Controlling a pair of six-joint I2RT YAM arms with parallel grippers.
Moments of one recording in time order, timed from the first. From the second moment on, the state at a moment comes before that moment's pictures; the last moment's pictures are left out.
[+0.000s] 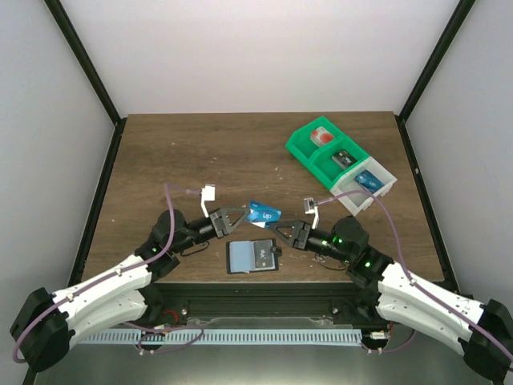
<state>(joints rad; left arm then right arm) -0.79 0.88 0.40 0.50 0.34 -1.05 0.83 0.71 0.34 0.29 -0.35 1.11</state>
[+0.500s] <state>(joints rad) -0.79 0.87 0.34 0.55 0.34 -1.15 0.83 0.73 0.32 0.38 -0.37 1.17</state>
